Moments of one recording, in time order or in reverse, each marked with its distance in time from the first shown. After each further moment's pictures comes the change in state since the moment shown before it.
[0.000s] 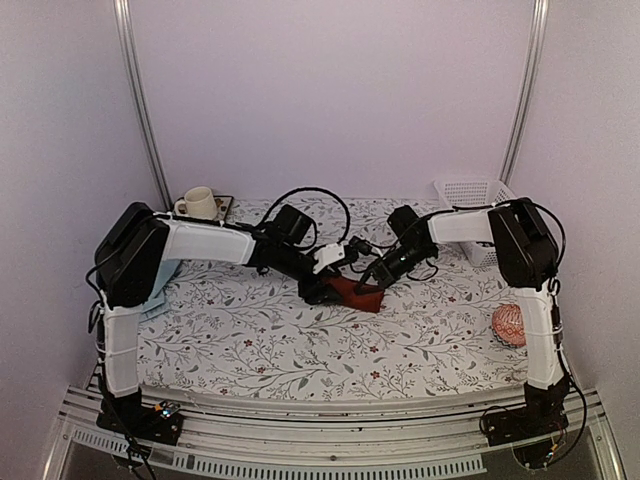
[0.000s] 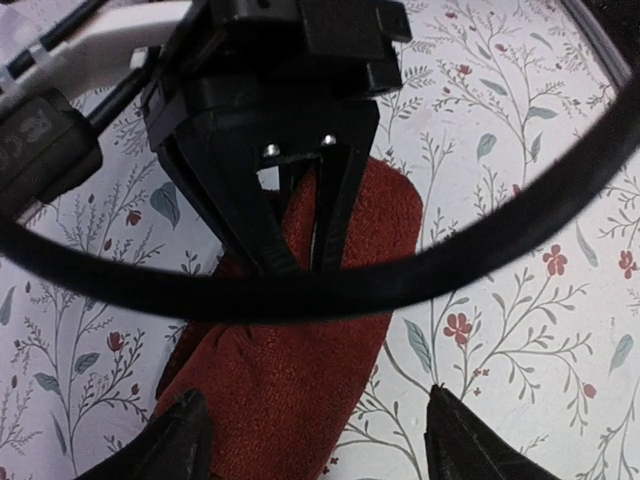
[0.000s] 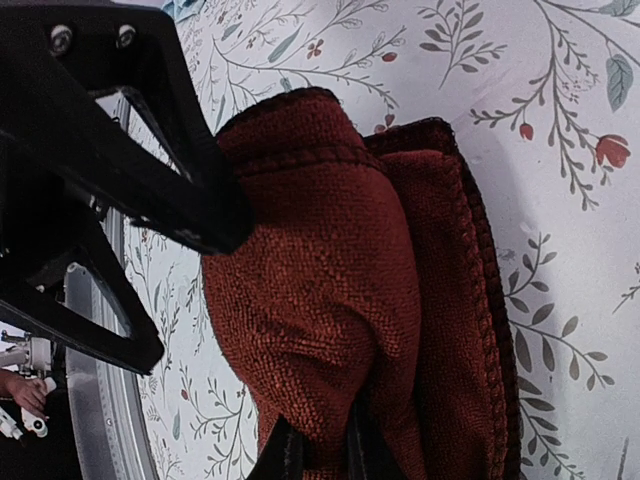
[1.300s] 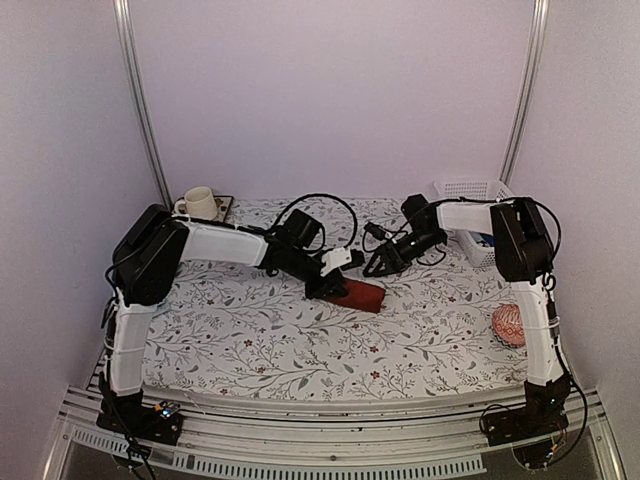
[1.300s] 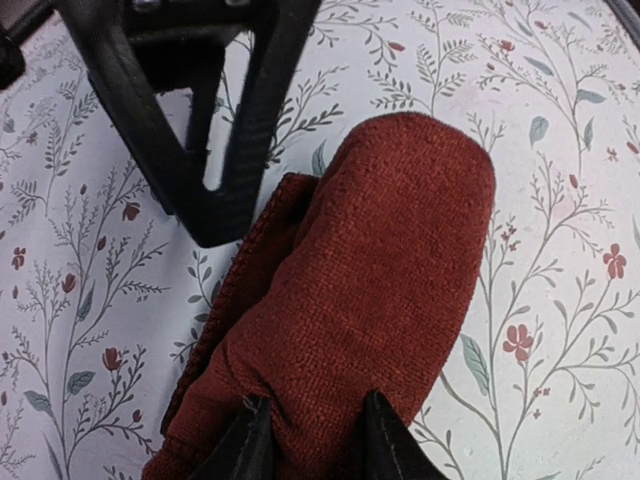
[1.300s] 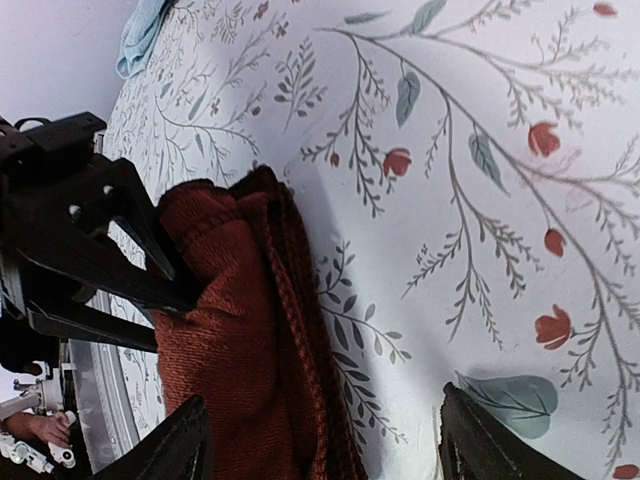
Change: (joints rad) left arm -0.006 0.126 0.099 0.000 -0.045 0.010; right arm -0.105 0.102 0.213 -0.140 0.003 0.018
